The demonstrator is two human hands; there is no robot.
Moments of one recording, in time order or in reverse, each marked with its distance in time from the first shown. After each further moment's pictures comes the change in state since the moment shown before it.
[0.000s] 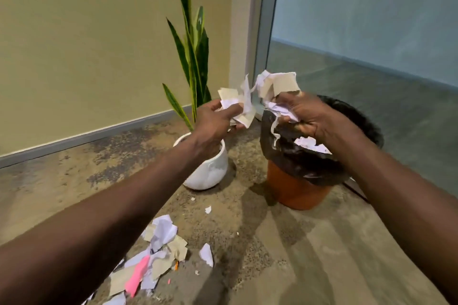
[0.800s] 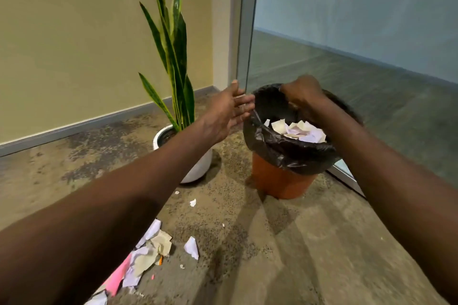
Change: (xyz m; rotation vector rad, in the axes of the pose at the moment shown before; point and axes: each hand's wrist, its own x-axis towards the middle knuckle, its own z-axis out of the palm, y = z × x) left_hand 0.033 -0.025 0.046 -0.092 -0.200 -0.218; right_hand 0.032 -0.007 -0.043 -0.892 0.456 -0.170
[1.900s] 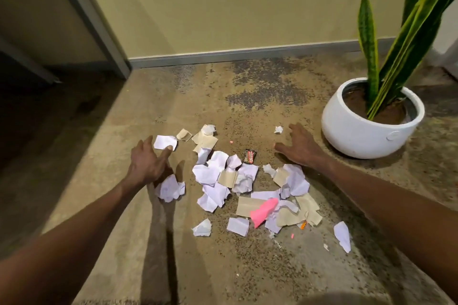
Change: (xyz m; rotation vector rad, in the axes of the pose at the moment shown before) left_hand -0.262 -0.133 -0.528 1.240 1.026 -0.358; right_hand -0.157 0.000 0.444 -0.342 -0.858 -0.547
